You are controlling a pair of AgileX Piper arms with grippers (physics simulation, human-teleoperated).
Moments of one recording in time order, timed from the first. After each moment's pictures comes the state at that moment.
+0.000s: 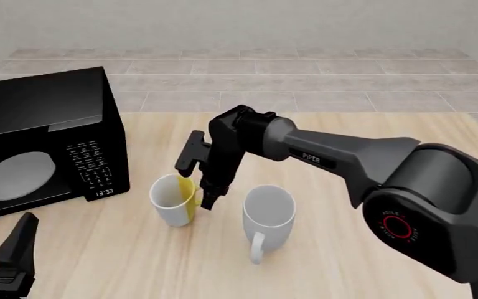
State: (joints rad) left arm 0.00 0.01 0.00 0.00 0.00; right arm 0.76 2.20 -1.79 0.90 -0.56
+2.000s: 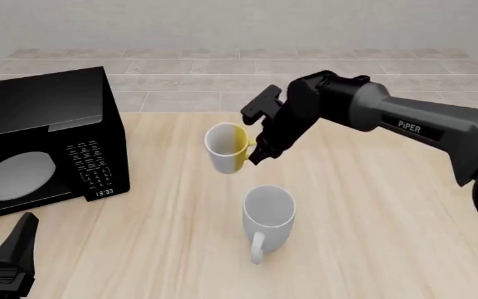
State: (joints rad) left arm 0.00 0.01 0.00 0.00 0.00; right arm 0.52 1.94 -1.55 0.75 -0.35
